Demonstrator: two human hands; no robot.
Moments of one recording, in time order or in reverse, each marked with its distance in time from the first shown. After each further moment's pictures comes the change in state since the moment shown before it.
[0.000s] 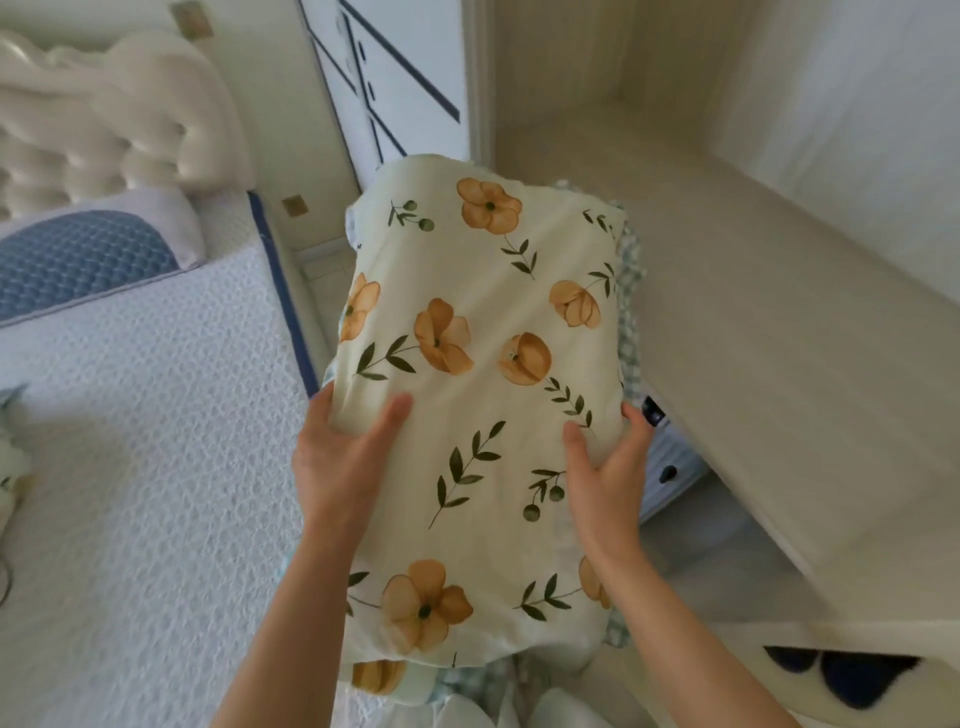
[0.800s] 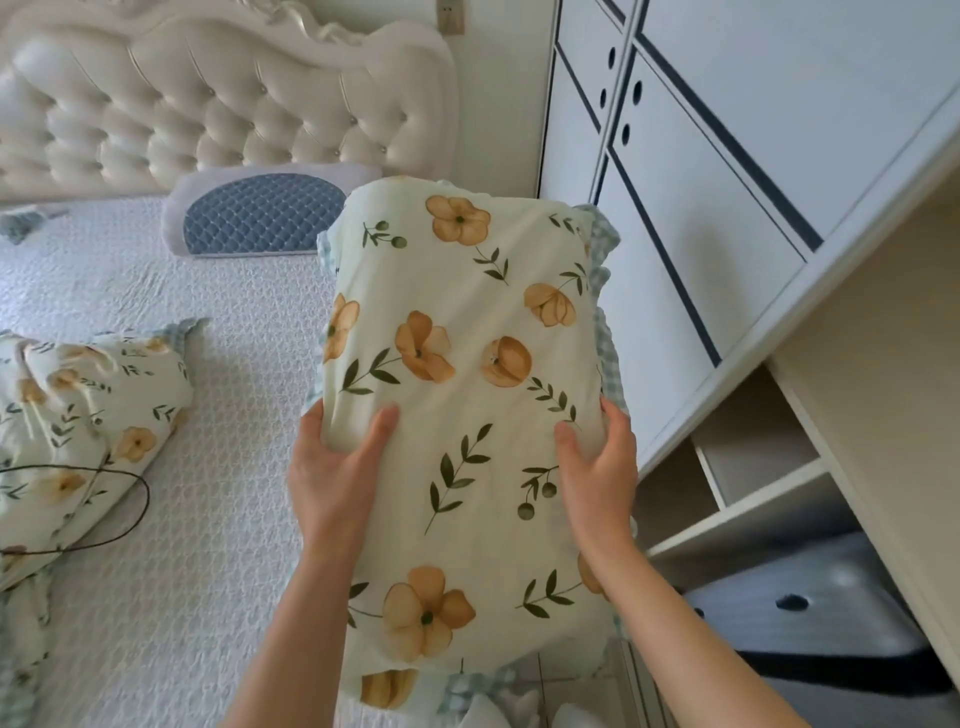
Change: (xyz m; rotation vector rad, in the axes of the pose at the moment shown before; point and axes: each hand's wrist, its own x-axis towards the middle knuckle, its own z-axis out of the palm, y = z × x) left_hand 0.202 -0.064 -0.124 -0.158 0.403 -0.190; right_hand 0.060 -0.066 0.296 -0.122 -0.406 -0.131
